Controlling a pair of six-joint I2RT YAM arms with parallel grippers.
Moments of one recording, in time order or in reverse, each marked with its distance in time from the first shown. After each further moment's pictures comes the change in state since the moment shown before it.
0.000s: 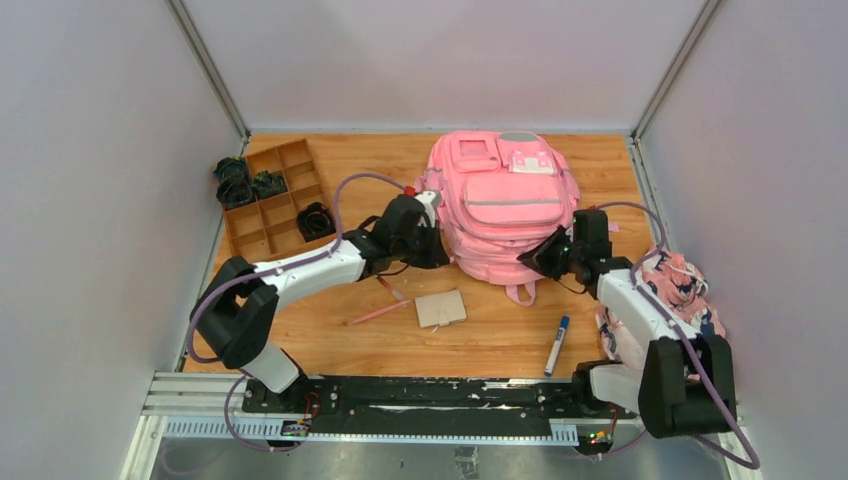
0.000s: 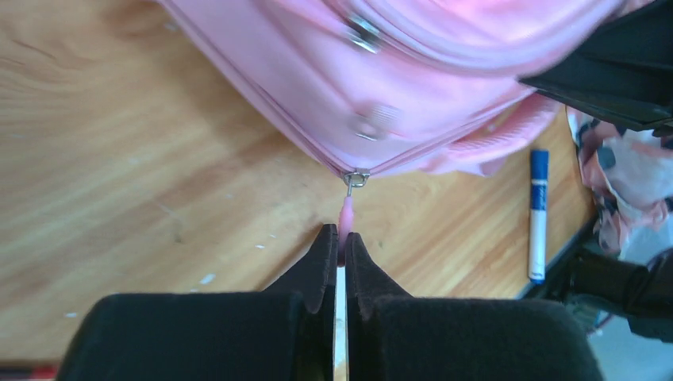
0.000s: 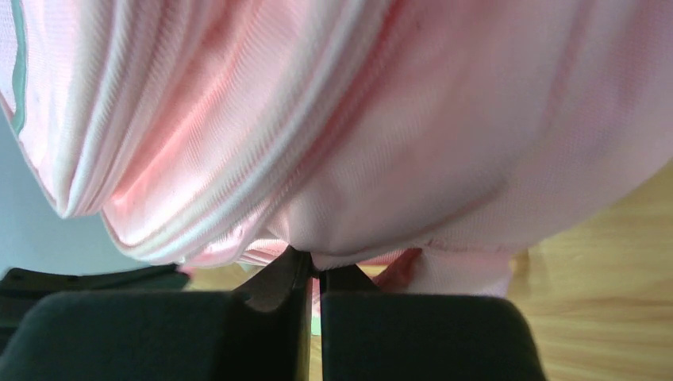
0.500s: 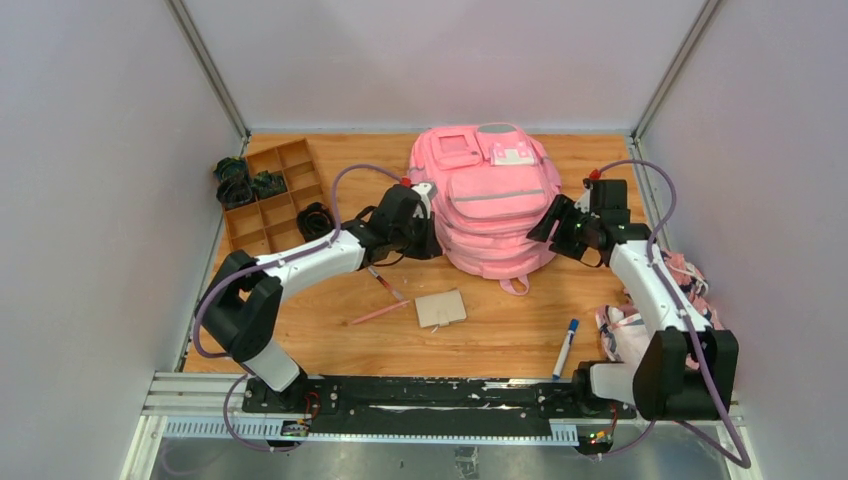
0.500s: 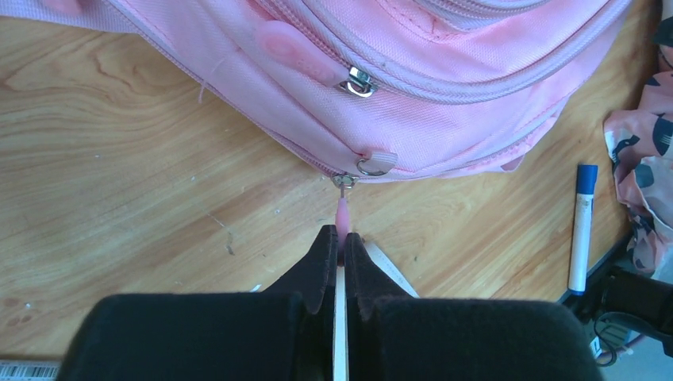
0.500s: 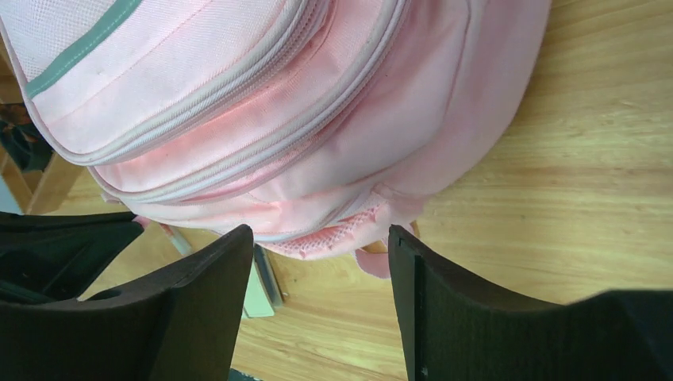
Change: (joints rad) left arm 0.085 0.013 0.047 -0.048 0.011 0.066; right arm -0.130 0.114 0.326 -0.304 -0.081 -0.443
